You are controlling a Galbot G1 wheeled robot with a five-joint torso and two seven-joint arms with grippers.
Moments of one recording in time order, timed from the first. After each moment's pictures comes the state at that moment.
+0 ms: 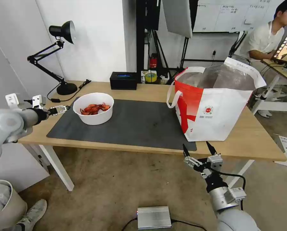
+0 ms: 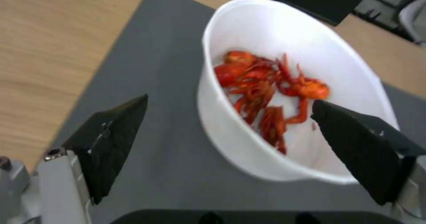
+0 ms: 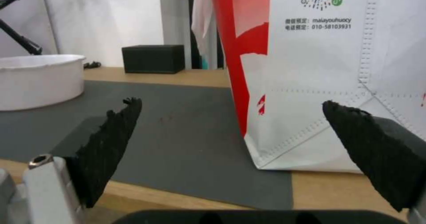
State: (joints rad) left arm 0.58 -0.57 -0.21 -1.55 -1.54 0.65 -0.30; right arm -1.58 0.96 0.31 2.14 0.39 0.20 0.31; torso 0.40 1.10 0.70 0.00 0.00
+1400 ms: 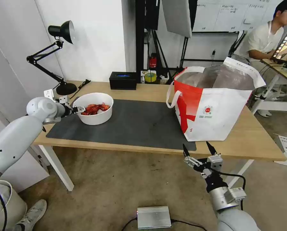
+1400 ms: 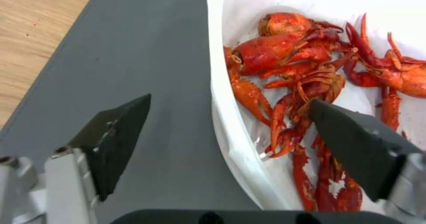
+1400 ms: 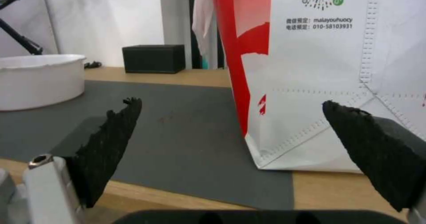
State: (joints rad) left arm 0.21 -0.75 0.19 -1.21 -1.49 0.72 -0.41; right arm -1.58 0.96 0.31 2.14 0.39 0.20 0.31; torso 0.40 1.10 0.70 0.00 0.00
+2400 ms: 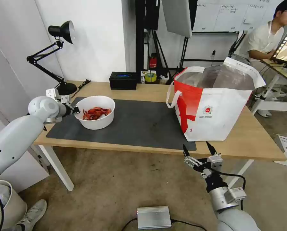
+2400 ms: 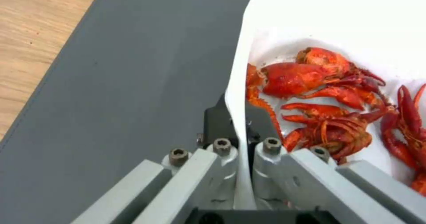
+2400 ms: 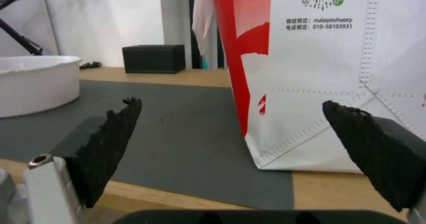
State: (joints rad) left arm 0.22 -0.72 0.20 -1.27 -1.49 0.71 -0.42; right arm -1.58 0.96 0.31 2.14 0.39 0.20 0.31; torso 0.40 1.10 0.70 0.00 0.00
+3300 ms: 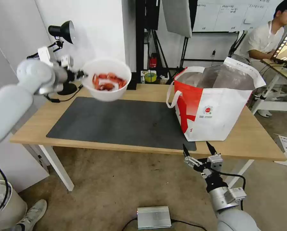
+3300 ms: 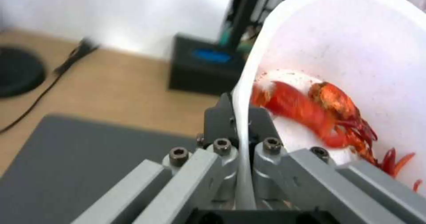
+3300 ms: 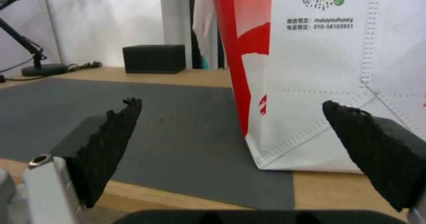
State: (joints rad) left arm -0.14 -0.72 0.32 -1.50 -1.73 0.62 -0.54; right arm -1.58 0.96 0.31 2.14 0.39 0.20 0.31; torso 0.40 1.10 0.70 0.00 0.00
